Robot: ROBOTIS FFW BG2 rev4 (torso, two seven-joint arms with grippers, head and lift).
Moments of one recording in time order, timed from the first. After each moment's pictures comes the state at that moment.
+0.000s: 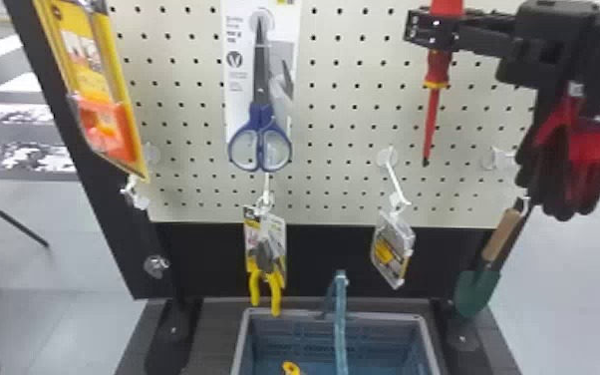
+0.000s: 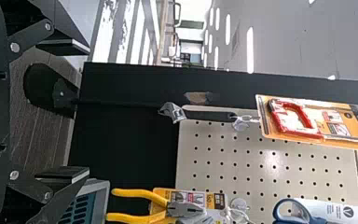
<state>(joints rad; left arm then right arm) 0.71 0.12 -0.29 -1.63 -0.15 -0.79 0.62 -0.54 -0.42 -0.08 -2.26 -0.91 1.14 0.36</state>
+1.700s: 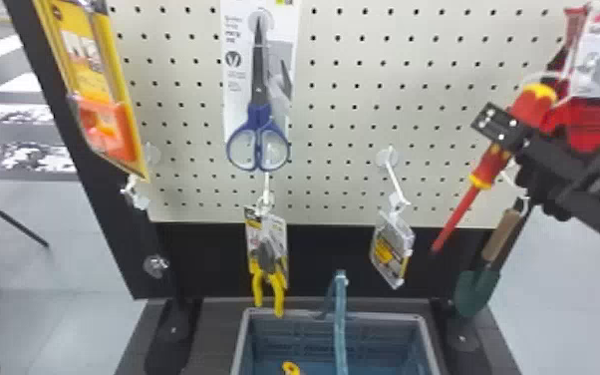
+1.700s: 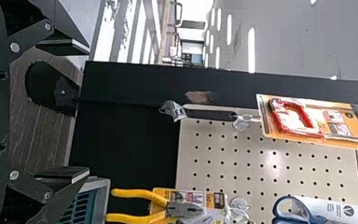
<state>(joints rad) 0.72 0.11 -0.30 -1.63 -0.15 -0.78 0.62 0.04 -0.15 -0.38 -2.48 -1.12 0.96 0.16</state>
